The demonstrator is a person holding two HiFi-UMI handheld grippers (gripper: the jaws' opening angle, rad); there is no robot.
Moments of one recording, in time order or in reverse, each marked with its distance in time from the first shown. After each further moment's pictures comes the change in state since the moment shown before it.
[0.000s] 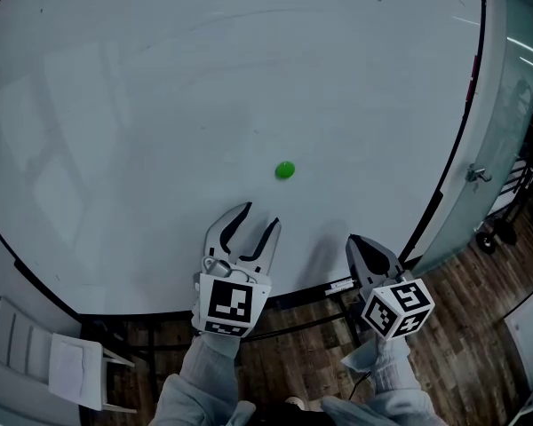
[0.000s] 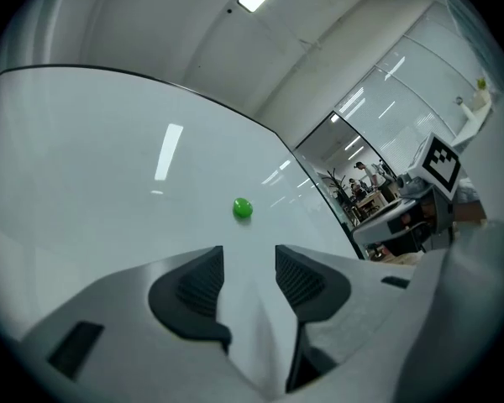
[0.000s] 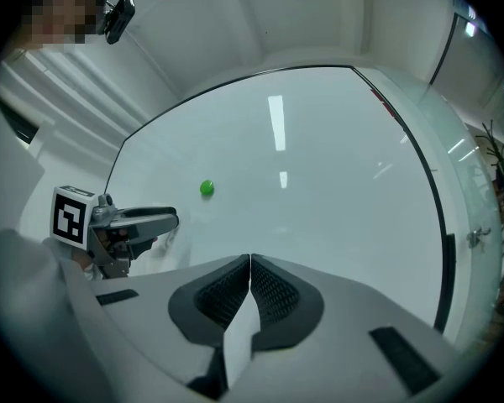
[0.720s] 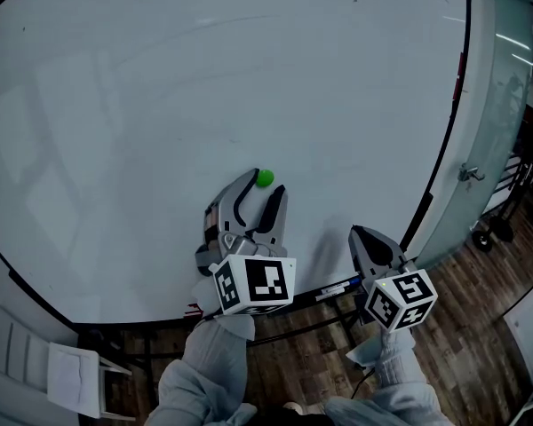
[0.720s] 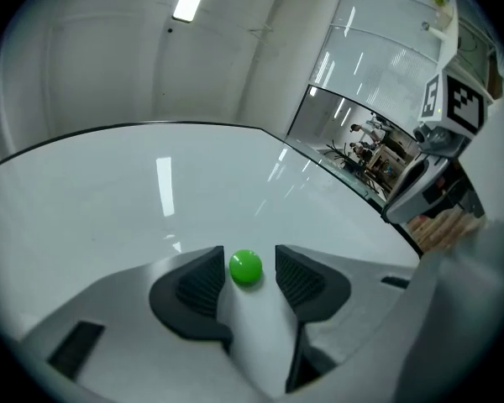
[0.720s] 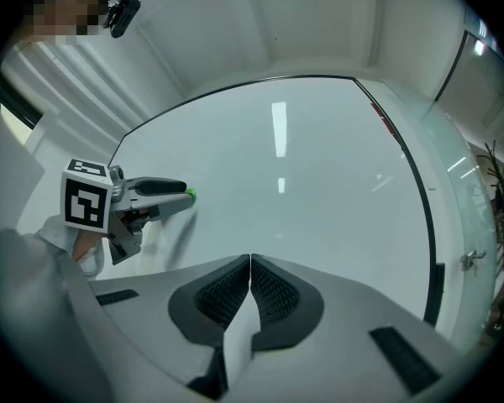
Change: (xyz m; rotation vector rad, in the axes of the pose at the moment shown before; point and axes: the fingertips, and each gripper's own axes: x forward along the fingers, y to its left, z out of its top) left arm 0.059 -0.002 0.052 0.323 -0.006 0.152; right arm -0.001 -0.038 0.024 -0.074 -0.025 -0.028
